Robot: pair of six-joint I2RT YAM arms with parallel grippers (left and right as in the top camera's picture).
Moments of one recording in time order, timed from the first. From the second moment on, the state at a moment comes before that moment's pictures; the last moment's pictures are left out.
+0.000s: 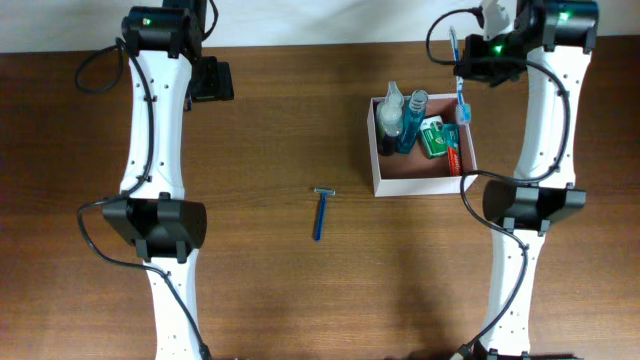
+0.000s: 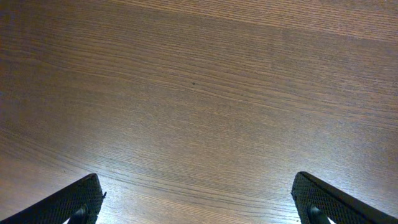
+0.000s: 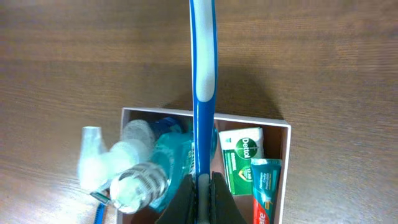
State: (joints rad) left arm -0.09 2.40 2.74 -1.63 -0.21 -0.22; right arm -0.11 2.60 3.12 -1.69 -0.40 -0.07
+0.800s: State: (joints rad) left arm -0.09 2.40 2.74 -1.63 -0.21 -0.22; right arm -0.09 2.39 2.47 -1.65 -0.27 -0.09
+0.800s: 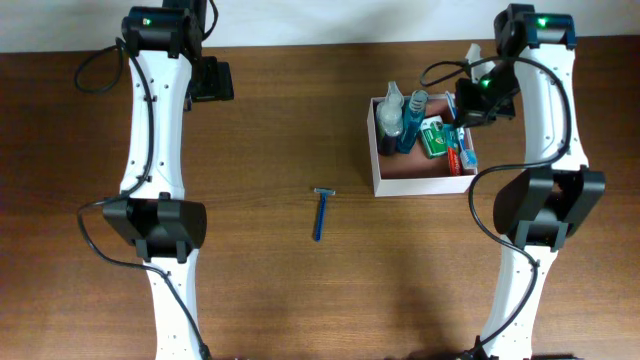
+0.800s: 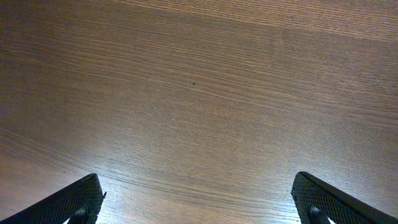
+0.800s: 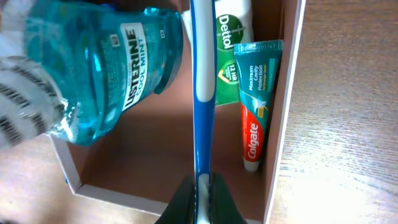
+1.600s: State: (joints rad) left arm -0.09 2.40 2.74 -1.64 -0.21 -0.22; right arm 0.00 2.39 2.45 -1.52 -0.27 0.53
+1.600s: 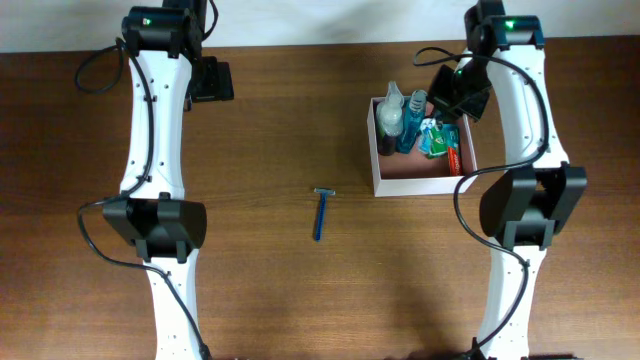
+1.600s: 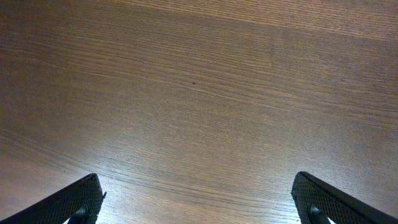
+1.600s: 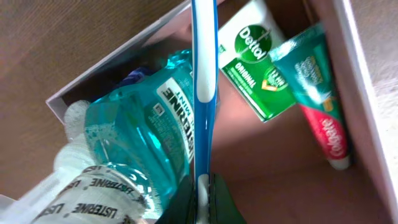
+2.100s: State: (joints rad) left arm -0.09 2.40 2.74 -1.67 -0.21 -0.22; right arm 0.00 2.39 2.45 -1.55 -0.19 0.72
